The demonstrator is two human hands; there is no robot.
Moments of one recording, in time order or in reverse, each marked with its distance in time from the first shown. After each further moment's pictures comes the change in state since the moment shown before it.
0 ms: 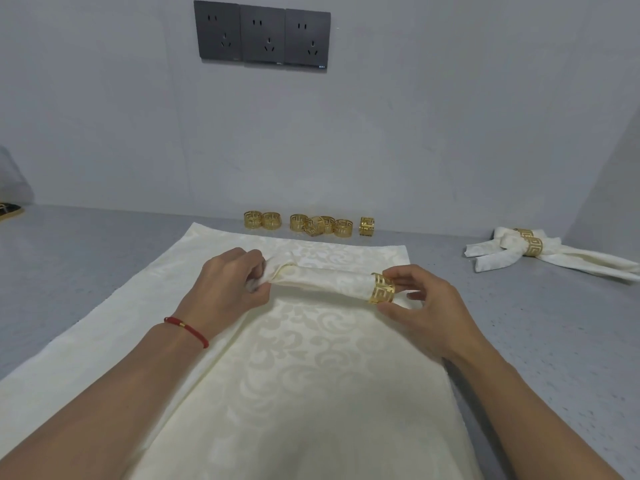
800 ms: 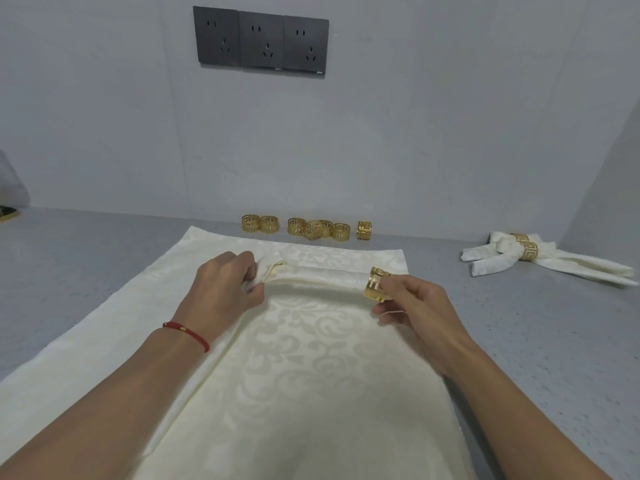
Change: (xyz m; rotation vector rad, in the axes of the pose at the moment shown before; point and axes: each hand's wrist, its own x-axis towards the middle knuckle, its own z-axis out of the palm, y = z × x) left_hand 0.003 -0.005 0.005 0.063 -0.001 -0.113; right_hand 0.006 -0.002 0.012 0.593 -0.005 0.264
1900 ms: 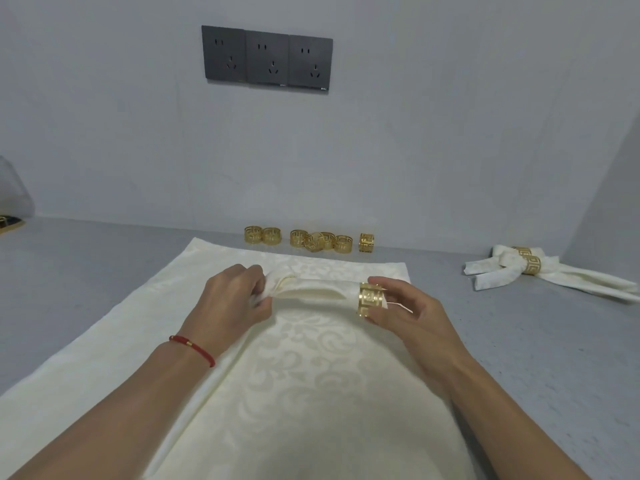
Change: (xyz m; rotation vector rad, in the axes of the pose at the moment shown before) left_hand 0.002 0.005 0.001 -0.034 -0.012 0.055; right_hand -0.012 -0.015 0.013 -0.049 -0.077 -0.049
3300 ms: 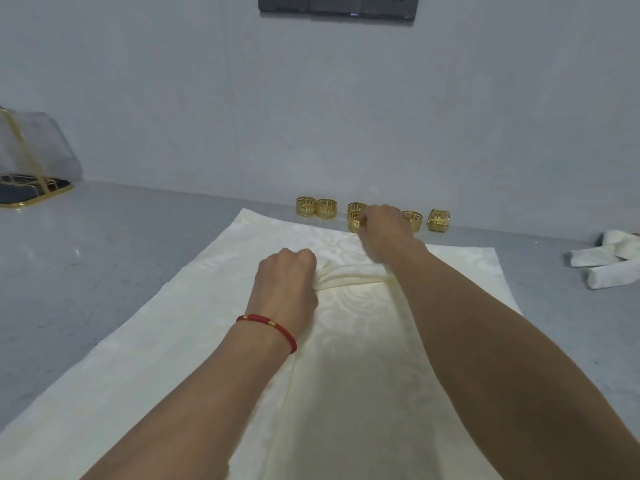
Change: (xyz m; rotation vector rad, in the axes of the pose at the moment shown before) left_hand 0.014 -0.011 0.012 0.341 -0.275 -0.310; right_hand 0.253 0.060 0.131 -1.317 0.053 -0.178
